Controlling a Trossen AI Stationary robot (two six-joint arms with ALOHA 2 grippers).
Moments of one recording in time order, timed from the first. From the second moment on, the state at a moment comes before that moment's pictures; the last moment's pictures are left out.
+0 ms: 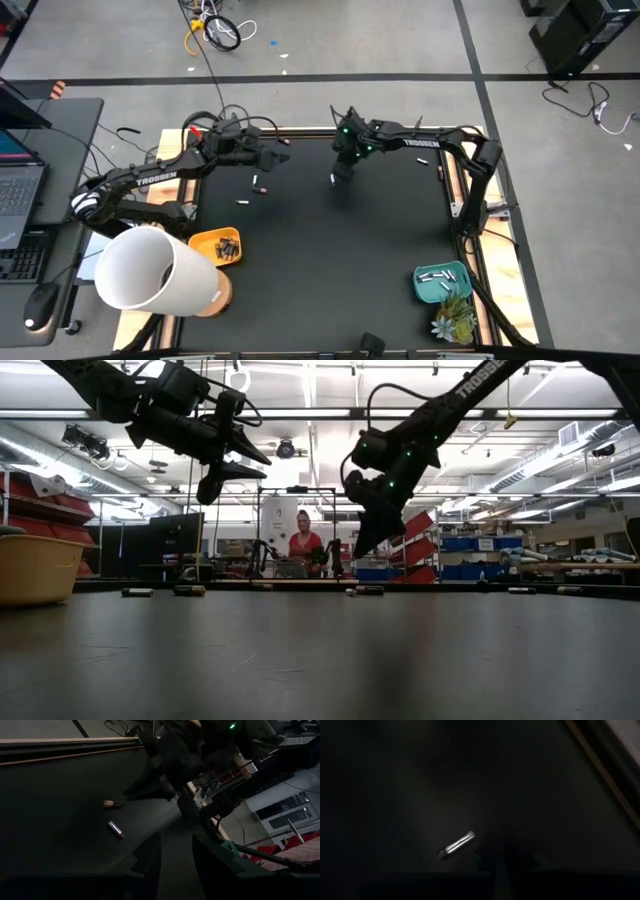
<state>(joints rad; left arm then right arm) 0.62 1.15 0.67 0.17 0.41 -0.73 -0.54 1.88 1.31 -0.45 -0.17 -0.04</state>
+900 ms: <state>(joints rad) 0.62 1.15 0.67 0.16 0.48 -0.69 -0.33 1.35 0.56 0.30 0.22 0.52</state>
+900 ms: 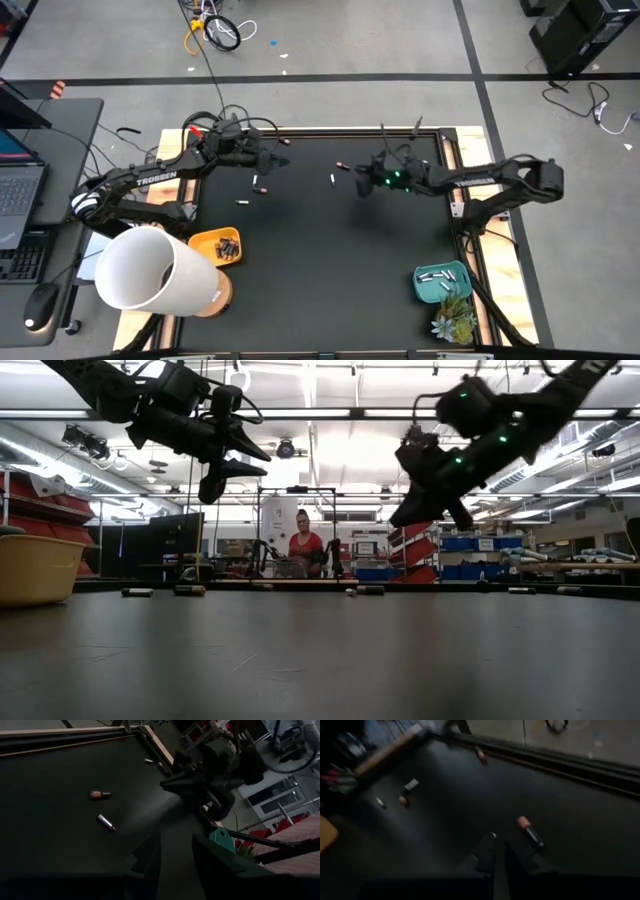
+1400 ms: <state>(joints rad) 0.62 1.15 0.67 0.16 0.42 -0.77 -0.41 1.60 0.53 0.52 0.05 0.23</state>
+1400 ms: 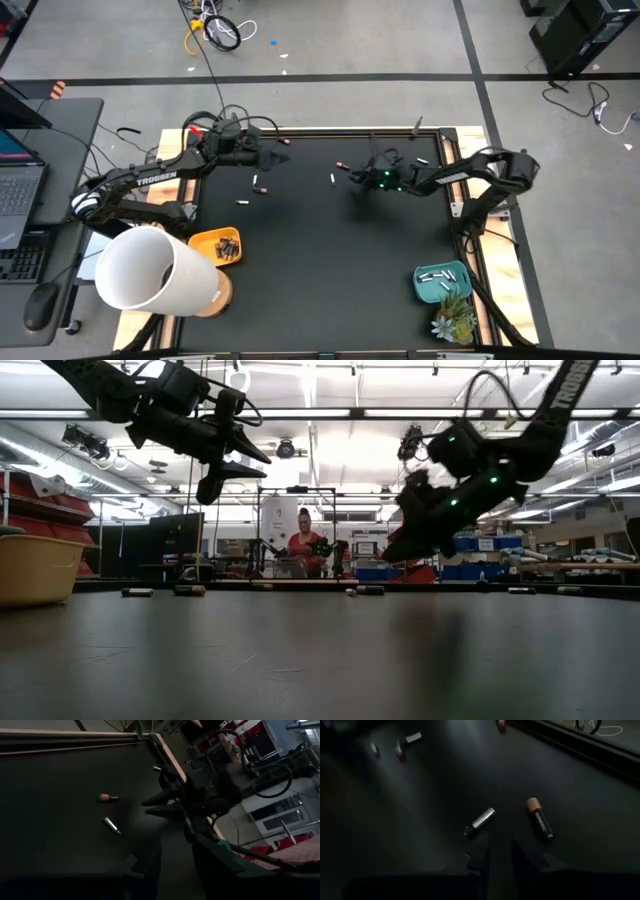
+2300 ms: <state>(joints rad) 0.62 1.15 0.67 0.17 0.42 -0.79 -0.50 1.79 0.79 0.28 0.07 0.05</state>
